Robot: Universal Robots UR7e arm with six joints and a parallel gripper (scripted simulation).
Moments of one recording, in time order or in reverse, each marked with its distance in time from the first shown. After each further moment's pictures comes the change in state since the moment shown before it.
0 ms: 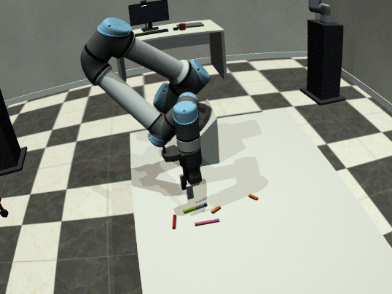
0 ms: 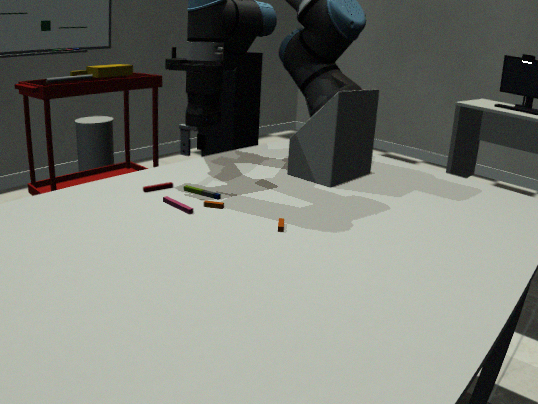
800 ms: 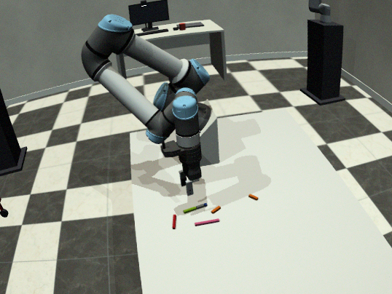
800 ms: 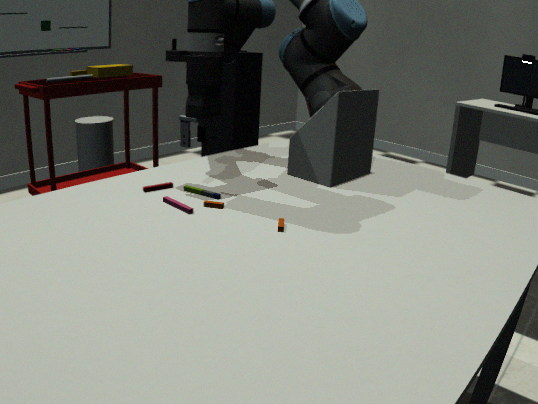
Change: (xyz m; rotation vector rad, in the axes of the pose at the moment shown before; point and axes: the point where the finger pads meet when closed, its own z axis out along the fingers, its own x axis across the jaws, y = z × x) arm 0.000 0.000 -0.018 0.000 0.001 -0.001
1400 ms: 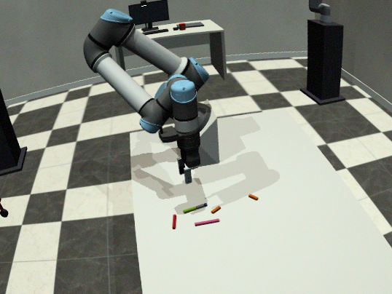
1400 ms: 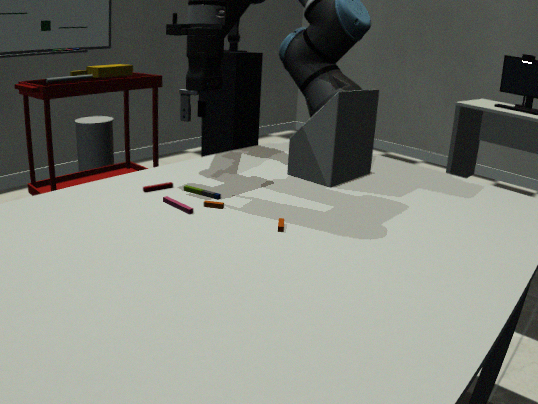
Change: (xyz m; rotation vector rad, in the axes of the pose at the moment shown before) arm 0.000 0.000 -0.055 0.000 -0.001 0.001
